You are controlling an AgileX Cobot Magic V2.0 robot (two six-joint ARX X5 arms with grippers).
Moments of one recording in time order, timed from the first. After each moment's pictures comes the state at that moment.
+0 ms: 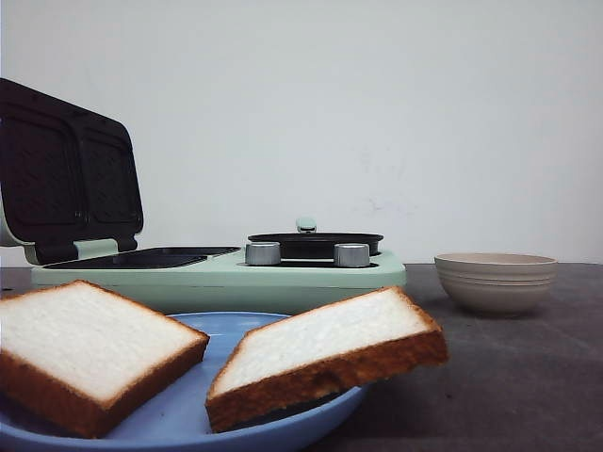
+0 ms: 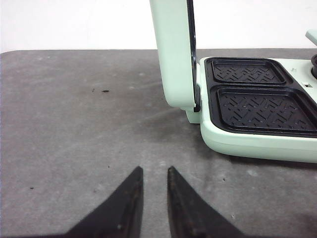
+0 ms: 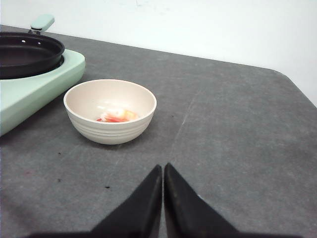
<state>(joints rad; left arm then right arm) 0.02 0.00 0.03 -0.18 0.00 0.02 0.07 0.00 0.02 -0.16 -0.03 -0.08</state>
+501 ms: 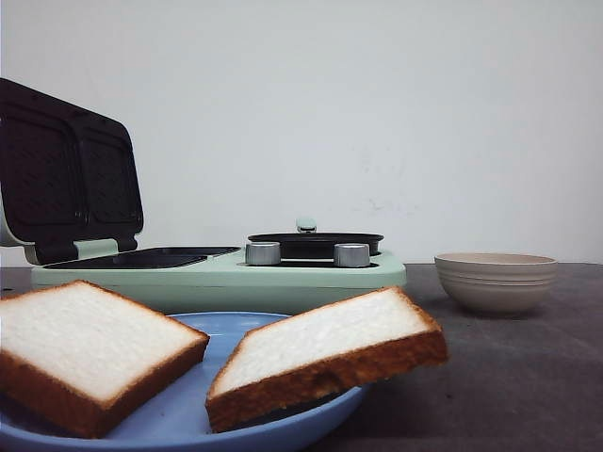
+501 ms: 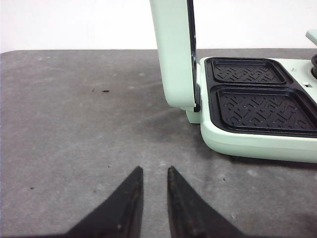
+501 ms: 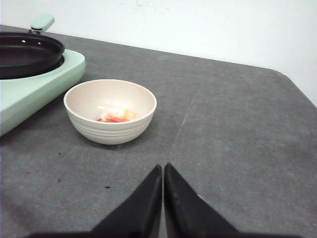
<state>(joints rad) 0.02 0.00 0.03 -0.18 0.00 0.02 0.07 0.00 0.02 -0.16 -0.03 -0.08</state>
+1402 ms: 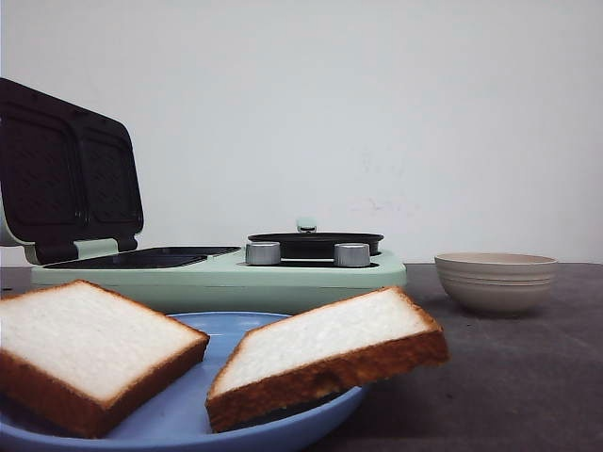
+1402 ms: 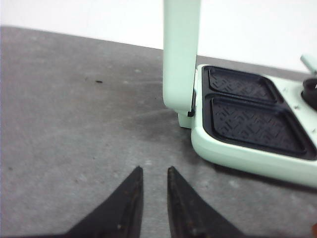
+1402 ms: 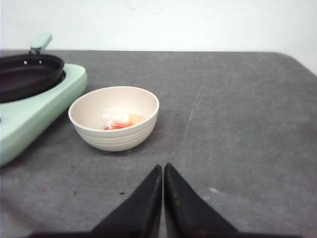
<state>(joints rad) 0.02 0.00 0.03 -0.18 0.01 -0.20 0.07 0.00 0.02 -0.16 -0.03 0.15</state>
